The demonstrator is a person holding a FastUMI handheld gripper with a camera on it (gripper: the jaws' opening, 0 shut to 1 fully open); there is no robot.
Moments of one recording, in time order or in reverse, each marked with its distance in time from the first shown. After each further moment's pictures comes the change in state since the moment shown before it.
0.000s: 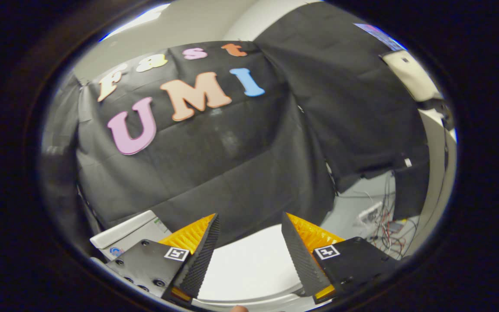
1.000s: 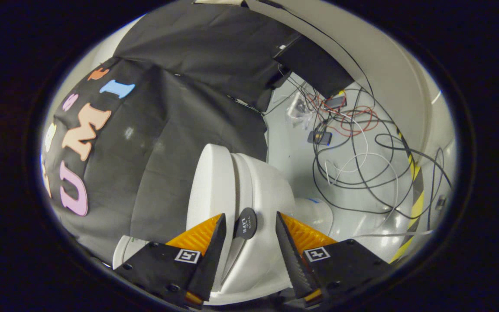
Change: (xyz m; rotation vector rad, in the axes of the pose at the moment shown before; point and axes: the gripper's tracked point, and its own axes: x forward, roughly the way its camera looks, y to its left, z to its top) arm -0.030 -0.123 -0.192 0.681 0.266 -0.351
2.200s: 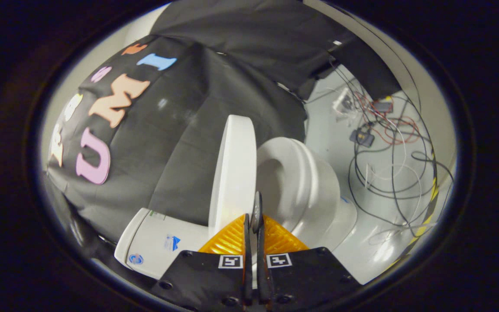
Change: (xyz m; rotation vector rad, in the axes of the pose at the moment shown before) arm -0.024 0.087 -0.018 -0.278 0.107 0.240
